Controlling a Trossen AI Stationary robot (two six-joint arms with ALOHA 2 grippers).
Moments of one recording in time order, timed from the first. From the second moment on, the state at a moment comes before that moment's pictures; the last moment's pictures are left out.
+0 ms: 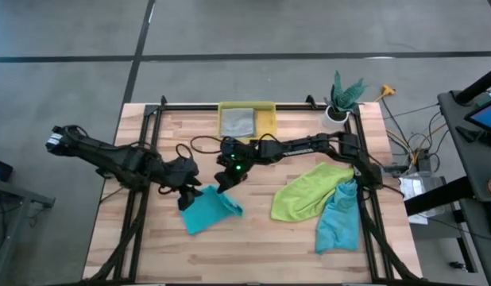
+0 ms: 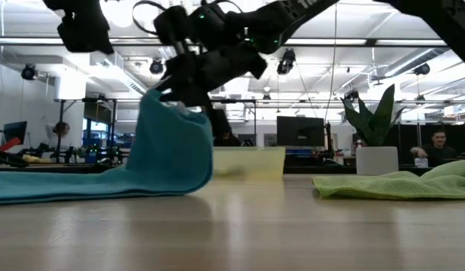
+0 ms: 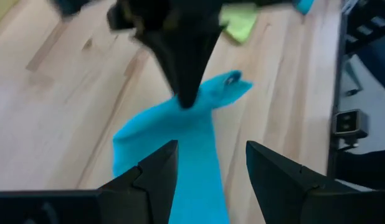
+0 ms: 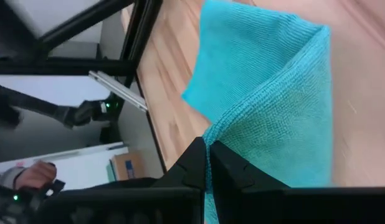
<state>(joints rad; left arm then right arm) -0.30 1.02 0.95 -0.76 -0.12 -0.69 -0.07 2.20 1.67 -0.16 -0.66 0.97</state>
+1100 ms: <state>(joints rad) -0.30 0.77 0.97 -0.75 -0.22 -0.69 -0.05 2.62 2.35 -0.15 -0.70 1.15</state>
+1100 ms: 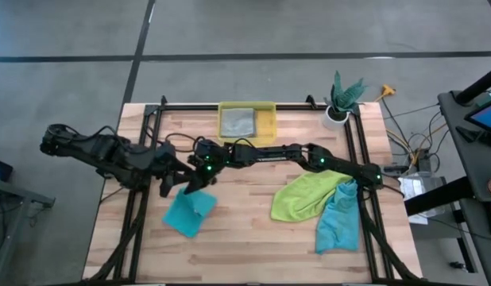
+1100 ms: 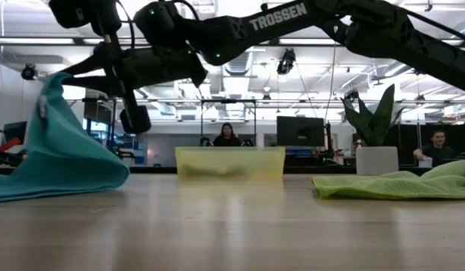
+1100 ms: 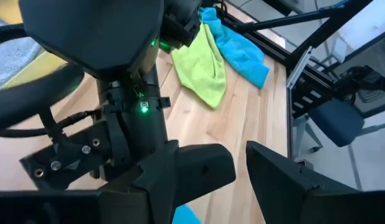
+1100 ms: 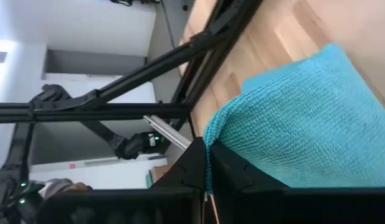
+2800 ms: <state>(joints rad) -0.30 0.73 0.96 -0.78 -0.15 -0.67 0.07 2.67 2.35 0.09 -0.50 1.18</state>
